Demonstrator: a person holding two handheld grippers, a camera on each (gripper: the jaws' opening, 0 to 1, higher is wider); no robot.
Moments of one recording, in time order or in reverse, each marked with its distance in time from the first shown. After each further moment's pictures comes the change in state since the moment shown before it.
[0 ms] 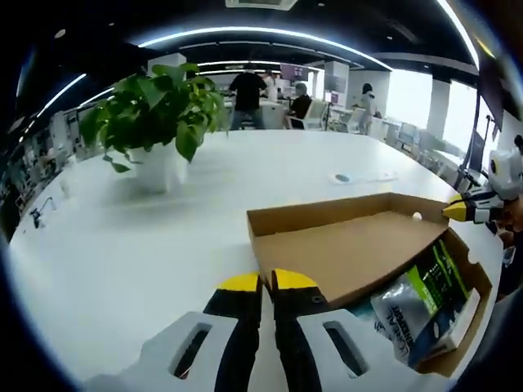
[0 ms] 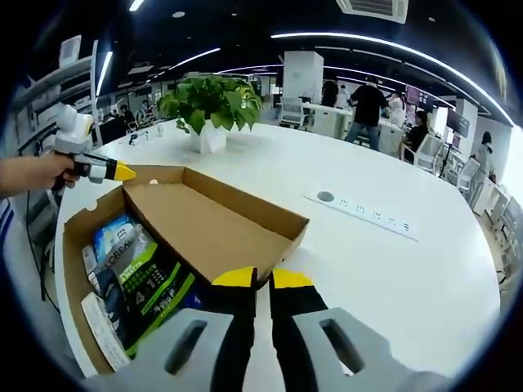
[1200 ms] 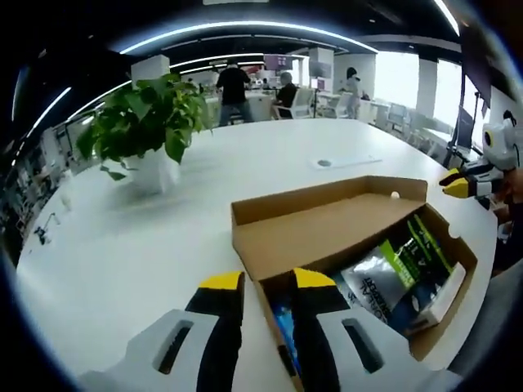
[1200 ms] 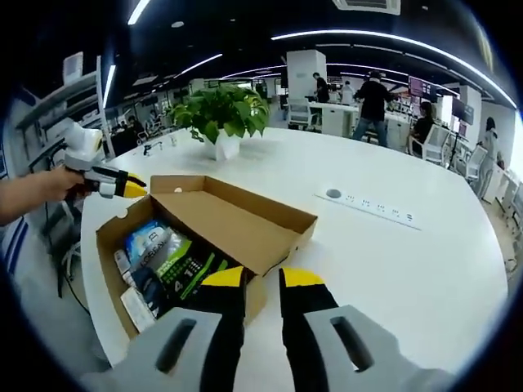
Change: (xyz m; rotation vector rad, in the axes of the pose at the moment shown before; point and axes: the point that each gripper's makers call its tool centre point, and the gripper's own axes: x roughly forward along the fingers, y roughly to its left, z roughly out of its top) left arm -0.044 -0.028 -0.011 0.082 0.055 -0.030; right arm -0.050 0.017 0.002 0.057 -0.011 0.082
